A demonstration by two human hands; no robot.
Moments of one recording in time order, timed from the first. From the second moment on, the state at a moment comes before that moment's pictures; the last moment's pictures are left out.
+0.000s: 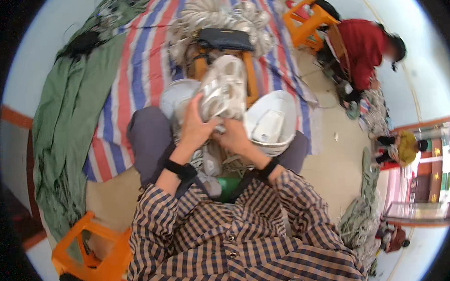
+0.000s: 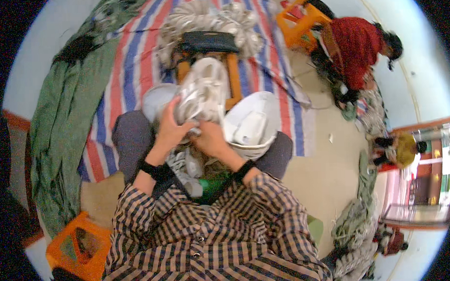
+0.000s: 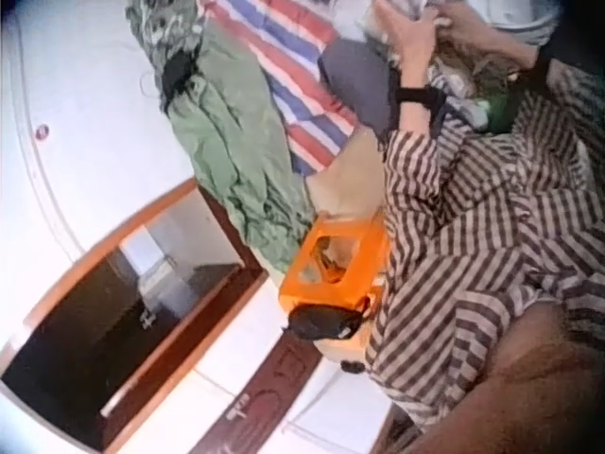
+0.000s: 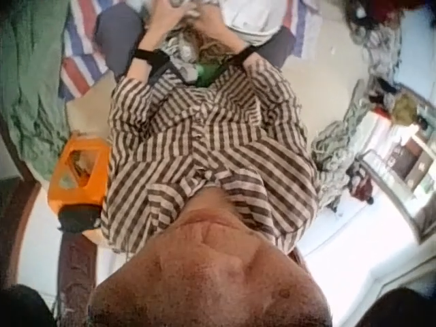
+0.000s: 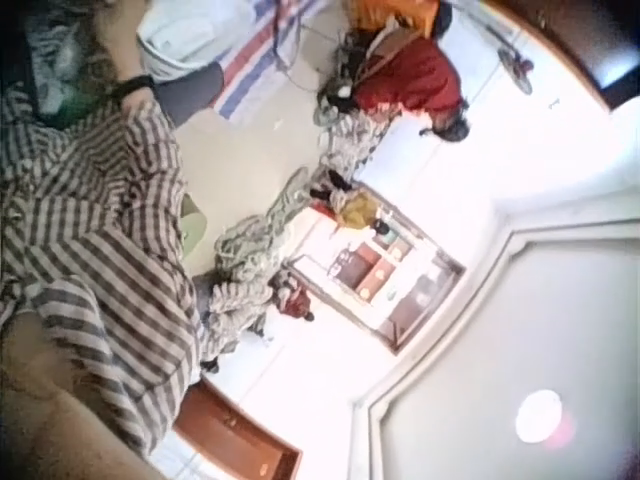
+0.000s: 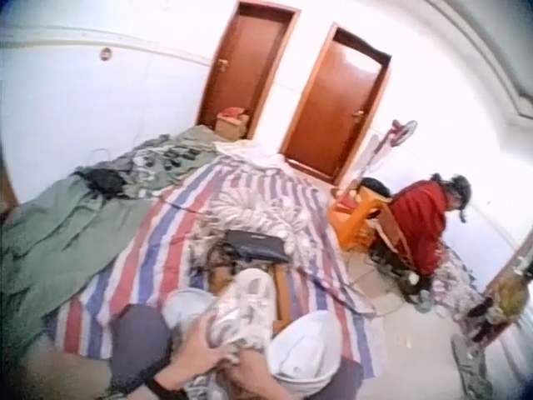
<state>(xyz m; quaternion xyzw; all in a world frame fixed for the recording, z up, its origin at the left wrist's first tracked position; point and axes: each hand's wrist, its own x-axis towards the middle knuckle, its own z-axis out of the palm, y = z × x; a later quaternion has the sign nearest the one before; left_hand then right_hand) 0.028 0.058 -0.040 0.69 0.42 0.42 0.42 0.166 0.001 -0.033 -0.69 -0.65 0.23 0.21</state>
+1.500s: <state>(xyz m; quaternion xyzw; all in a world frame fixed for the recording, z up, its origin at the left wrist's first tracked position) -0.047 0.046 -0.079 0.09 0.46 0.40 0.79 0.240 -0.060 0.087 -0.48 -0.27 0.48 0.68</state>
